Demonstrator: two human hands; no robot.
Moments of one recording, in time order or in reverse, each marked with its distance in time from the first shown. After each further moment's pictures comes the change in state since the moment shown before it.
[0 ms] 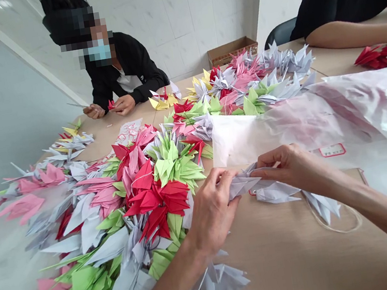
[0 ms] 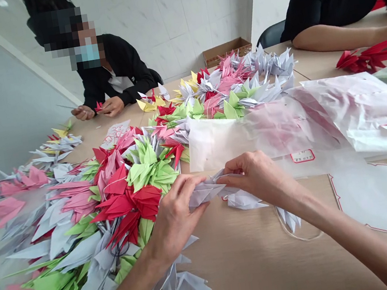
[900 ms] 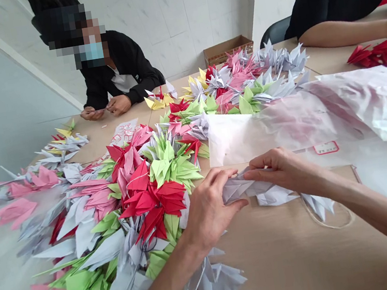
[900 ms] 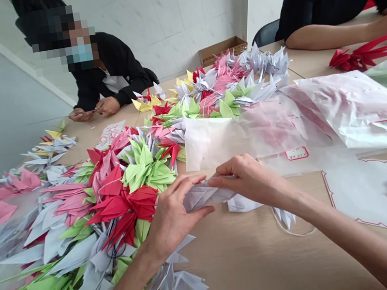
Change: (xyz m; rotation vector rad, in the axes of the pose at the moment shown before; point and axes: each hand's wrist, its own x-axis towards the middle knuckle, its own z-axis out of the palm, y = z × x) left_hand 0.004 -0.002 -0.001 -0.173 -0.020 0.000; right_hand 0.001 -0.001 0.004 0.115 -0.155 -0.052
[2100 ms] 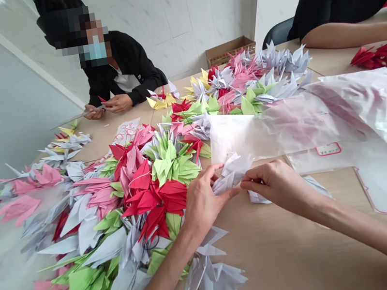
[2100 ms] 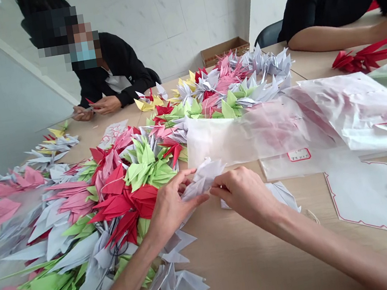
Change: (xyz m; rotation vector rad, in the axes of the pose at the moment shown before) left_hand 0.006 -0.022 0.003 -0.063 0.009 -0.254; right_hand -0.003 -0.007 0.032 -0.242 0.175 -0.017
